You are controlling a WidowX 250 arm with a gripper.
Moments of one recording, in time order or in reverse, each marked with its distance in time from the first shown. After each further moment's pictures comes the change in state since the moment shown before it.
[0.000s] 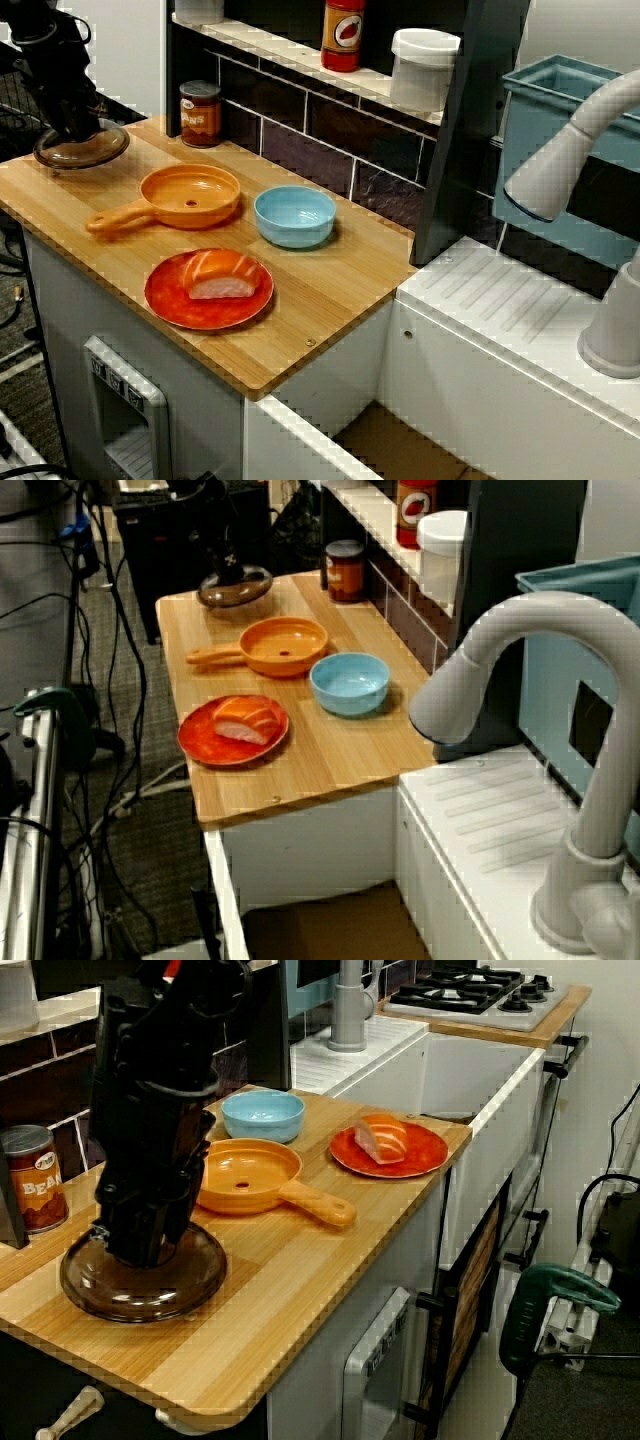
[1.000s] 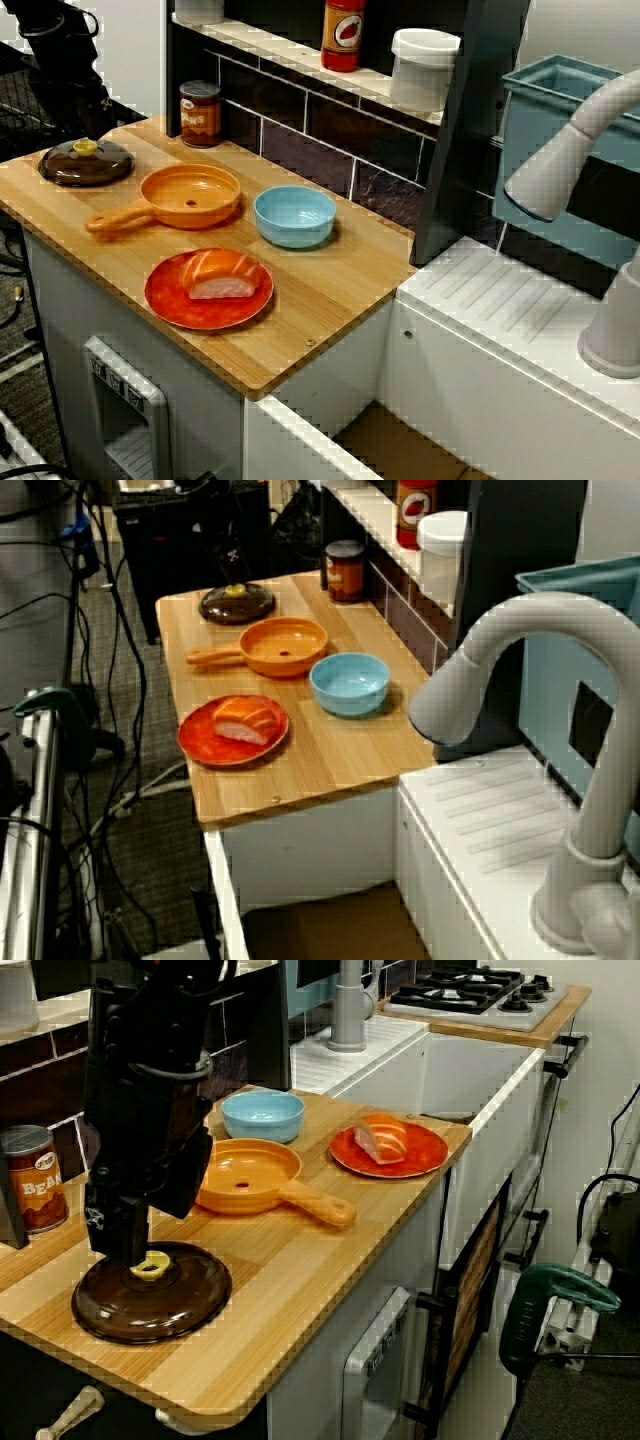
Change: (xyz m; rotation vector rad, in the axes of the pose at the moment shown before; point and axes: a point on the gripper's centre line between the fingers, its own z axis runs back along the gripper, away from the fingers) arm 0.005 -0.005 0.004 -0.019 0.020 -0.016
